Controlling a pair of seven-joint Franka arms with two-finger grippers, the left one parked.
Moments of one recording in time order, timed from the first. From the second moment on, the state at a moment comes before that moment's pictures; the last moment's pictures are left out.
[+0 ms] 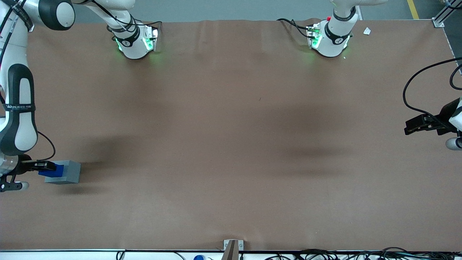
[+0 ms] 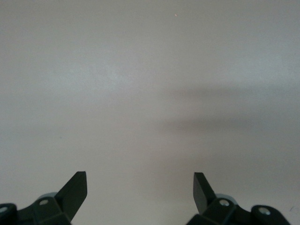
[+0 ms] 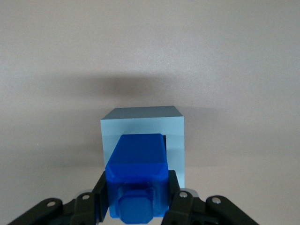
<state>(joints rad) -0.19 0.72 -0.15 -1.34 0.08 2.01 -0.37</state>
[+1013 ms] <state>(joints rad) -0.19 0.72 -0.16 -1.34 0.09 2.01 -0.37</state>
